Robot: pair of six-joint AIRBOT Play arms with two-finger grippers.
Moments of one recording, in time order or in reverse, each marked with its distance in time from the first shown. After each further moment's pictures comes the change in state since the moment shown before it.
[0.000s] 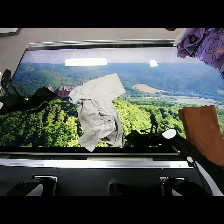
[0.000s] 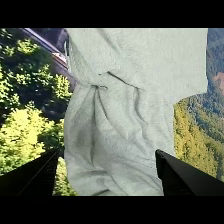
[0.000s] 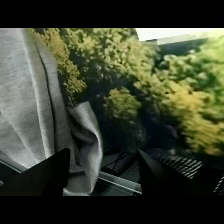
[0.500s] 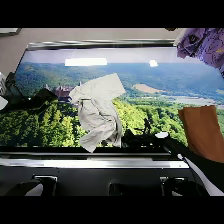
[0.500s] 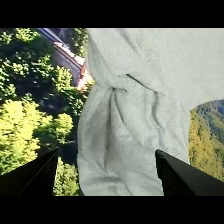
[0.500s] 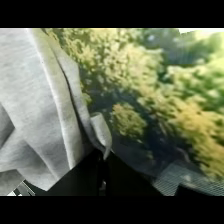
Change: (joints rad) left arm 0.039 -0.087 0.000 -0.001 0.009 -0.002; right arm 0.107 -0.132 -0.014 0.382 -0.082 -0.233
